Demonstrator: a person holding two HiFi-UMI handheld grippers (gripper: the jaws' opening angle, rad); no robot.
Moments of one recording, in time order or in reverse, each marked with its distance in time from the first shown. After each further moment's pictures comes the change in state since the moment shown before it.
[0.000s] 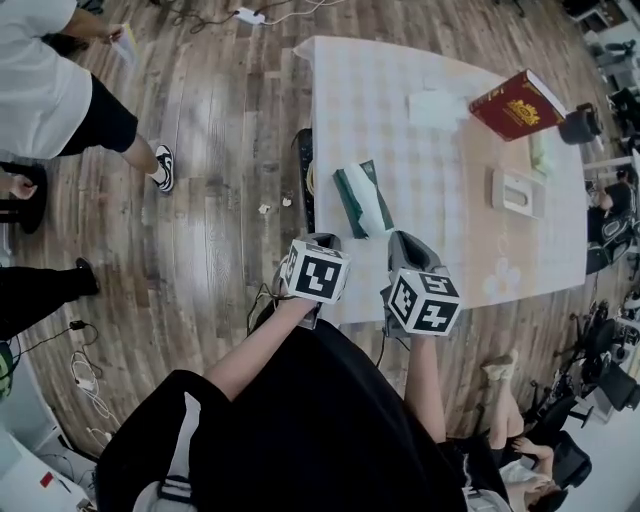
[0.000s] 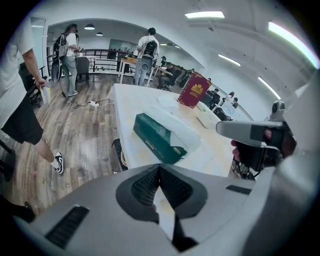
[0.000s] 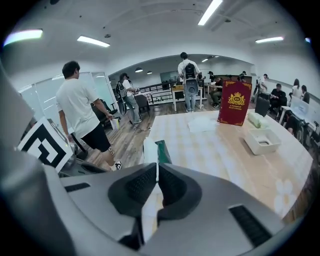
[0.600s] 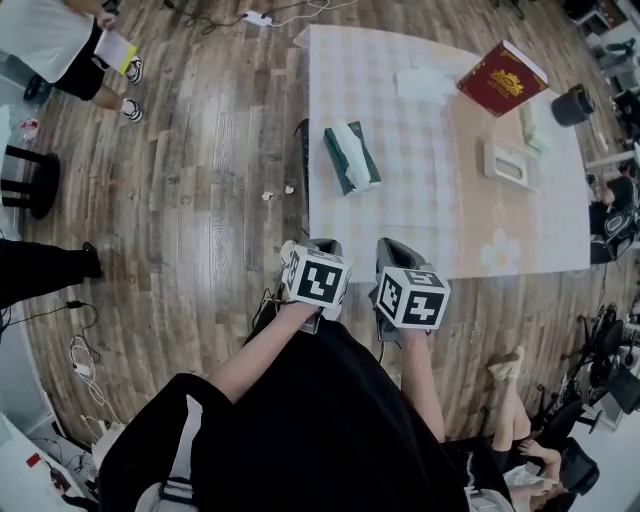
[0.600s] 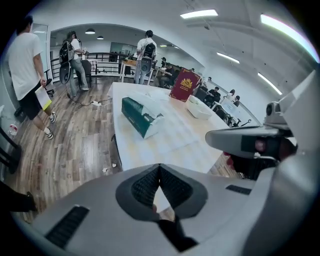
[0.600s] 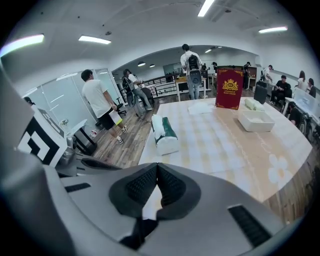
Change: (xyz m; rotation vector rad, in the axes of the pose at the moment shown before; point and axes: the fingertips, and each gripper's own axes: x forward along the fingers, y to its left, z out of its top) left arm -0.027 -0.082 -0.091 0.003 -0.019 0.043; right arm -0.074 -0.001 -0.100 -0.001 0.088 0.069
